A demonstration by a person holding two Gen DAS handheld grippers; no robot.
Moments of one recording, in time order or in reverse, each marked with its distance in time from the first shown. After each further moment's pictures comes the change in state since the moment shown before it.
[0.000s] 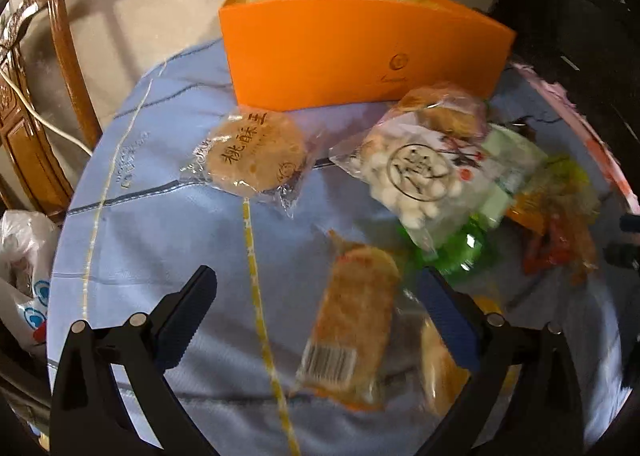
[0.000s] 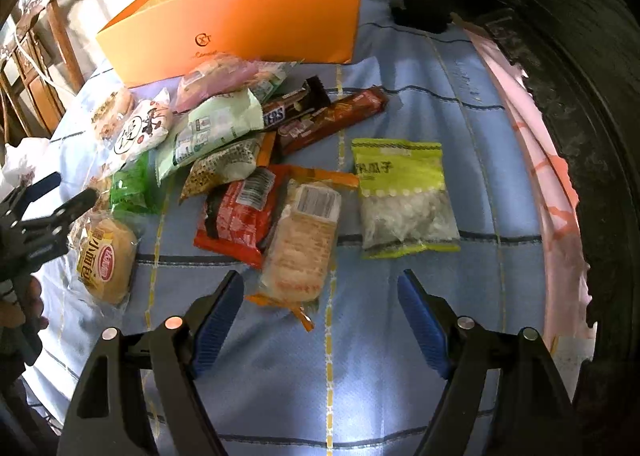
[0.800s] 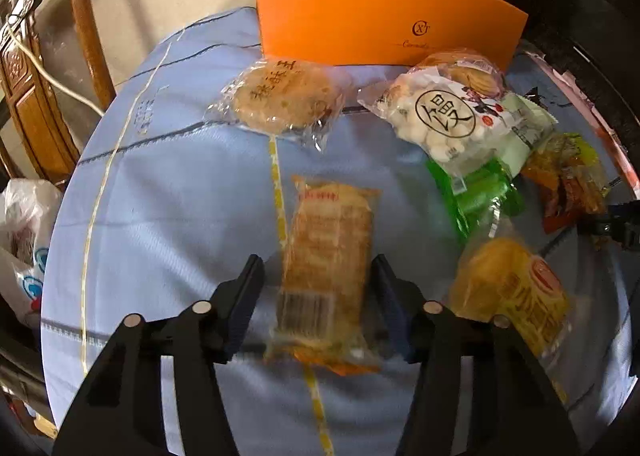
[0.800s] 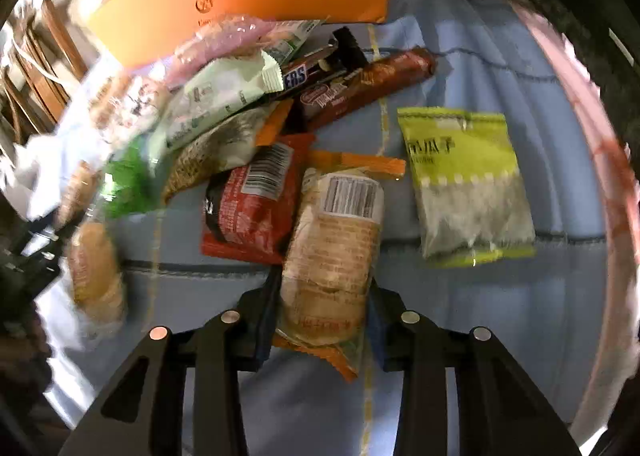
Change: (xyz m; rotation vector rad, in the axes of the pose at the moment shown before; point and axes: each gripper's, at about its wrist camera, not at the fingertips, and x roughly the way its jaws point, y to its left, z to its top) left arm -0.012 0.010 -0.040 -0.029 0.038 0.010; right arm 0.046 0.002 0.002 0.037 0.091 0.129
